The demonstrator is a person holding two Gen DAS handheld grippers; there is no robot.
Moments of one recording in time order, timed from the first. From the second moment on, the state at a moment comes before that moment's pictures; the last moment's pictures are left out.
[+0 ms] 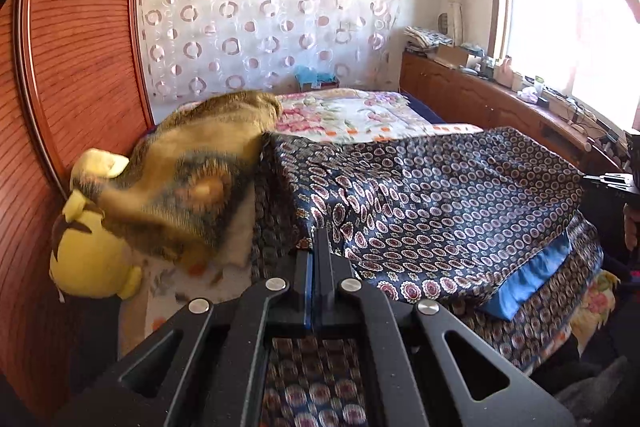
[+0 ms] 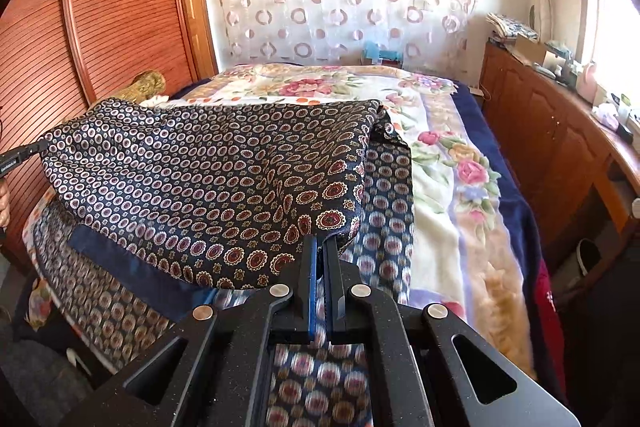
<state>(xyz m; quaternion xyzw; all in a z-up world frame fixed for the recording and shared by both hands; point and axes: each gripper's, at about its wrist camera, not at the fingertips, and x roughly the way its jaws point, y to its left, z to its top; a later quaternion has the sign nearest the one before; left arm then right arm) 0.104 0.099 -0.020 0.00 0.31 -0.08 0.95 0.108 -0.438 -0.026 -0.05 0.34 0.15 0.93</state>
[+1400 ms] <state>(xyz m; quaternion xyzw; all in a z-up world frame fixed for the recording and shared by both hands) 0.070 0.108 -0.075 -0.03 0.36 -0.06 0.93 0.042 -0.414 -0.024 -0.05 0.31 0.12 0.94</state>
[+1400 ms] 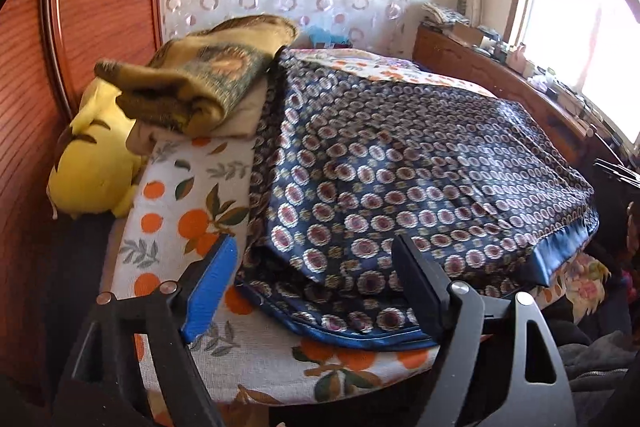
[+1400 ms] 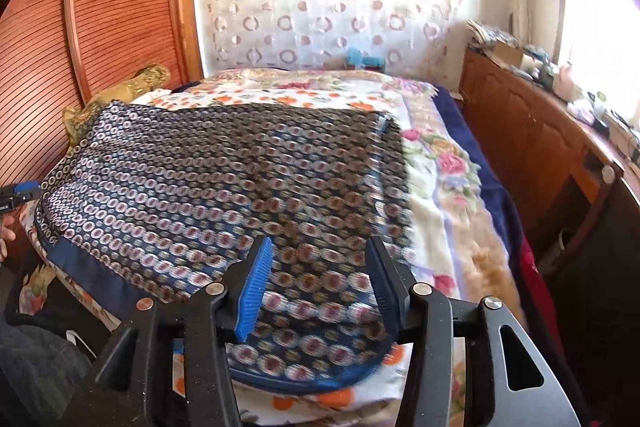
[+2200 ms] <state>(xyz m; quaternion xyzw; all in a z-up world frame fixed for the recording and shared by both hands) 0.082 0.126 -0.105 -0.05 0.39 -0.02 0.92 0.070 -0.311 -0.090 -0.08 0.33 0.18 0.92</state>
